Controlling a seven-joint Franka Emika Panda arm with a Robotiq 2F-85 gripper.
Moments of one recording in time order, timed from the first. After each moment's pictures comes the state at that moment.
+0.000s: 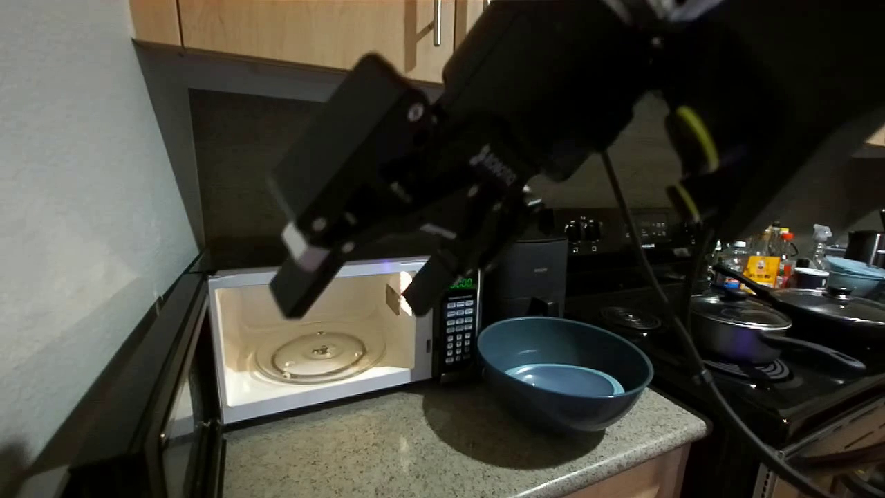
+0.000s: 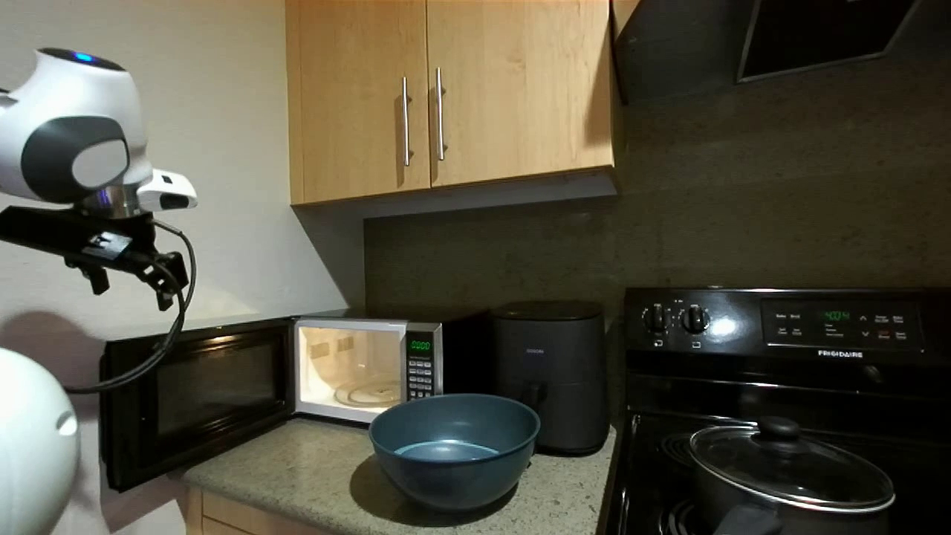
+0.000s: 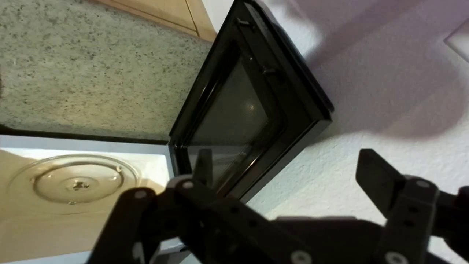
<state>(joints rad) 0.51 -0.41 0.38 -2.49 0.45 2.74 0.11</state>
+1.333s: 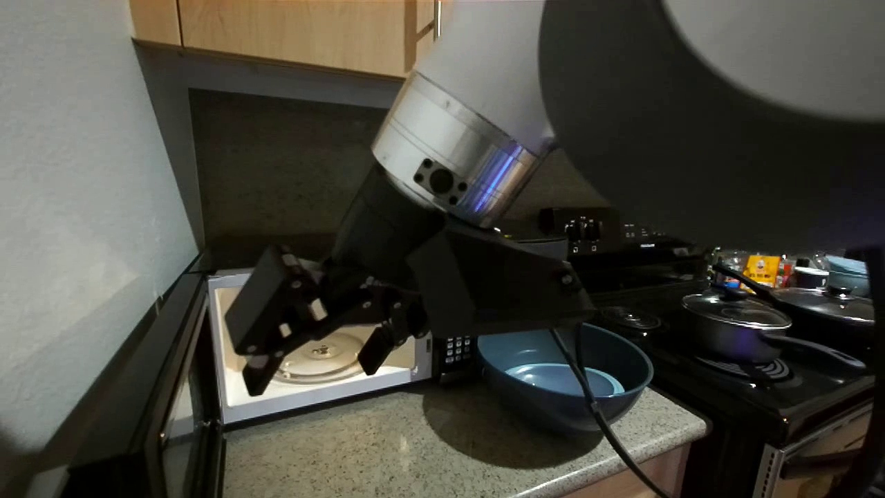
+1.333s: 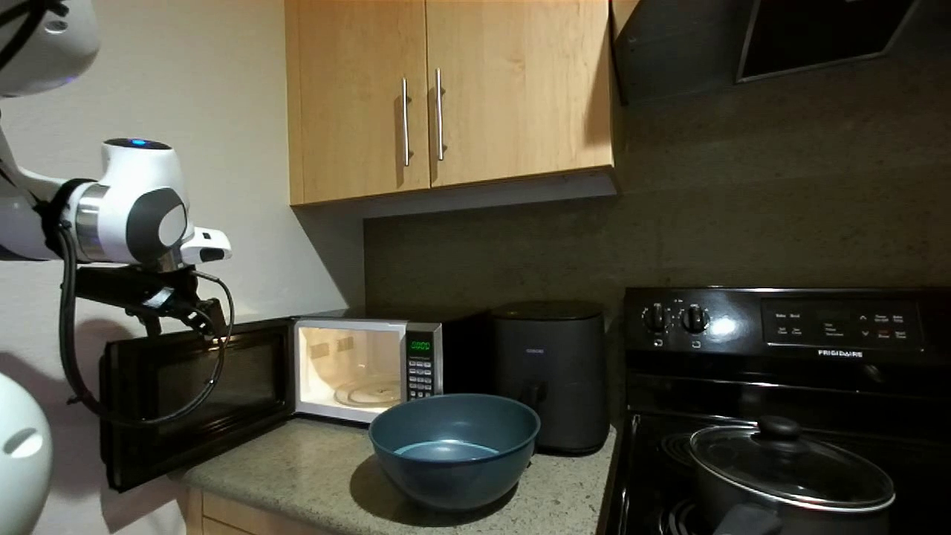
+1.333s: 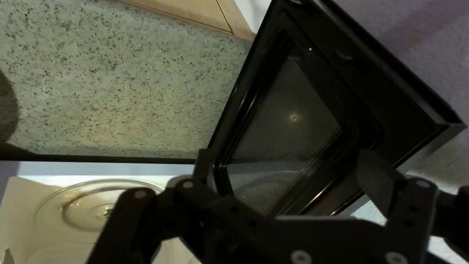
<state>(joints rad) 0.36 -0.09 0.45 -2.34 0.14 2.84 0.37</state>
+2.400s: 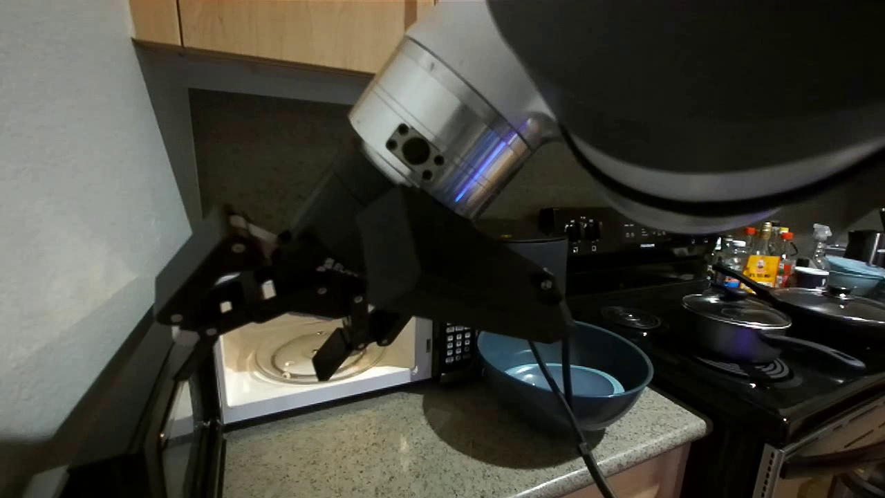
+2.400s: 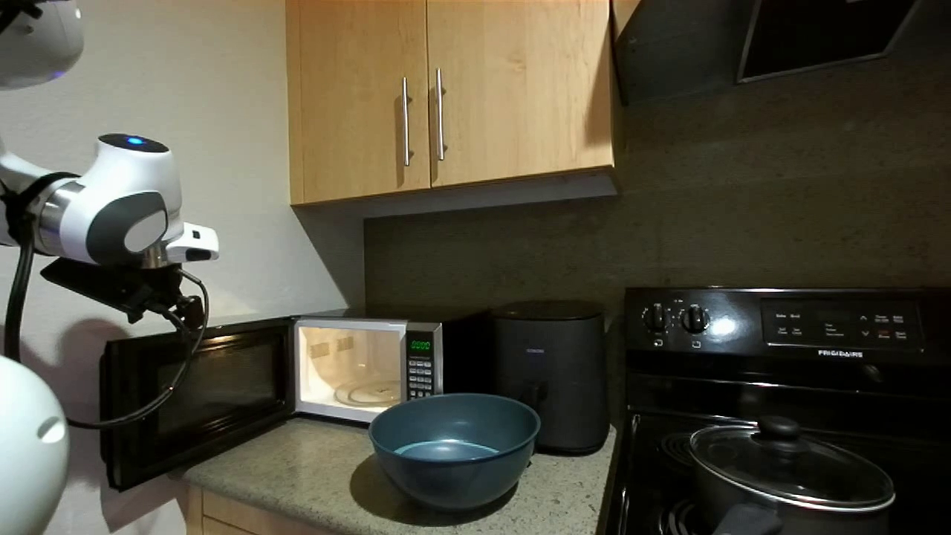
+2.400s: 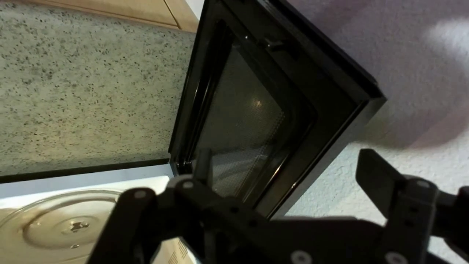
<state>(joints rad) 0.45 -0.07 0.43 -2.32 0.40 2.92 0.25</state>
